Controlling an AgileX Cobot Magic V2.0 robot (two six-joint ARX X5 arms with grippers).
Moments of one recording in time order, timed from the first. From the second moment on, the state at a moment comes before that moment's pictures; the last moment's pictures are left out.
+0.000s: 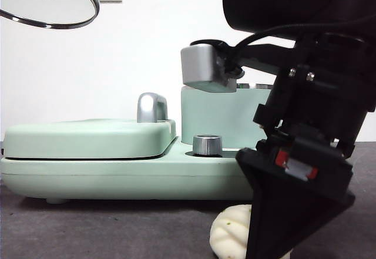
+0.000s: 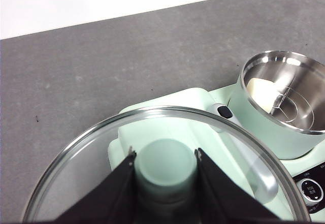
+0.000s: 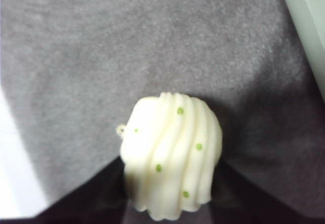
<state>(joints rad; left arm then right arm) -0.33 0.96 1.09 -0.61 0.07 0.01 0.94 1.42 0.69 -0.44 -0.14 -0.16</state>
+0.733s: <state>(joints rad) -0.33 0.96 1.09 -0.61 0.07 0.01 0.67 1.19 1.28 -0.98 -0.09 0.06</state>
